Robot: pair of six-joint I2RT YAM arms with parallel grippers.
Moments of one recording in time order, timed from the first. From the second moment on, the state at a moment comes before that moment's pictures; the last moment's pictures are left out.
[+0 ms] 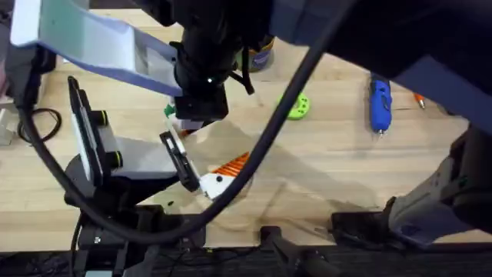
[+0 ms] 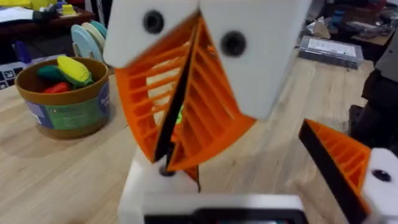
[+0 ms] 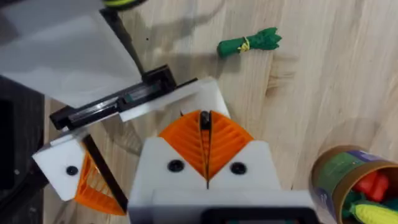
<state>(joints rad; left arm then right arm) 0.01 0.01 0.01 -0.11 1.05 0.02 1.02 1.91 2.00 -1.26 -0.17 -0.68</state>
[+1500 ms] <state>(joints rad) 0.01 0.01 0.01 -0.11 1.05 0.02 0.77 1.40 1.49 -1.01 -0.05 -0.01</state>
